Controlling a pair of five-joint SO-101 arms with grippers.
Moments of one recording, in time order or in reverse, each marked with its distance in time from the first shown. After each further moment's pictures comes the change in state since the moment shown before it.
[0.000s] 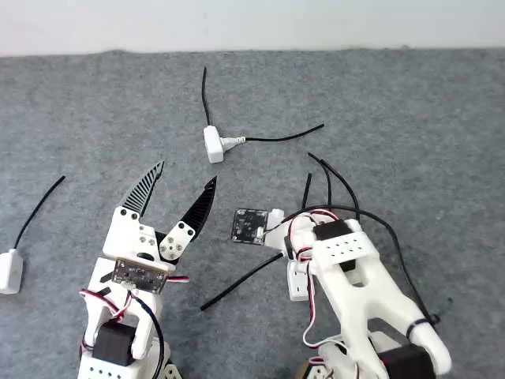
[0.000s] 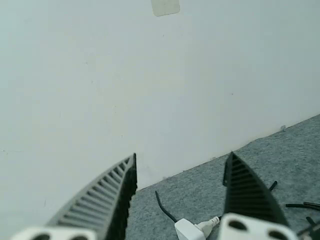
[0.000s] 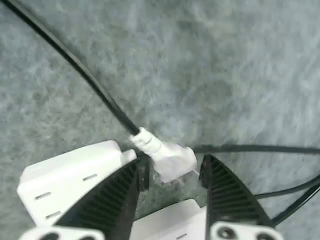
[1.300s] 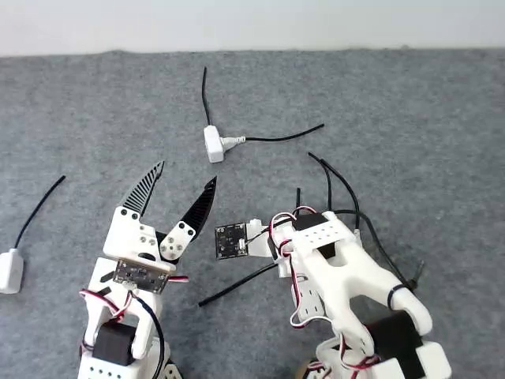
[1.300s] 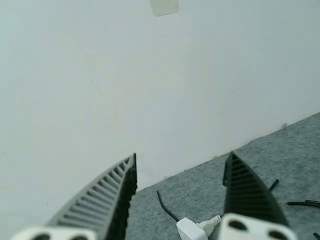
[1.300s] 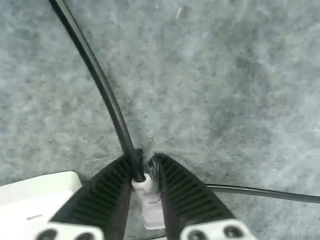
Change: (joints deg) left arm 0.0 0.0 0.0 -0.1 -0.7; right arm -3.2 14.4 -5.5 -1.1 5.7
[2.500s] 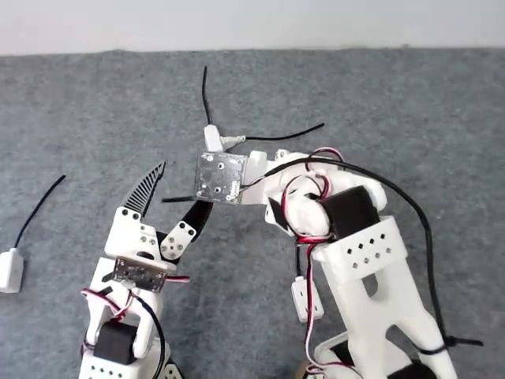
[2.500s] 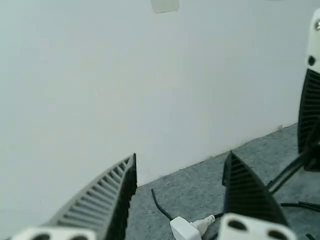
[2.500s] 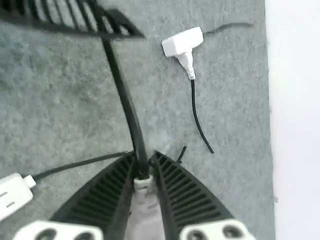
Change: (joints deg) left arm 0.1 0.1 1.2 -0.9 0.1; right arm -4.3 -21.9 -38.9 31.6 -13.3
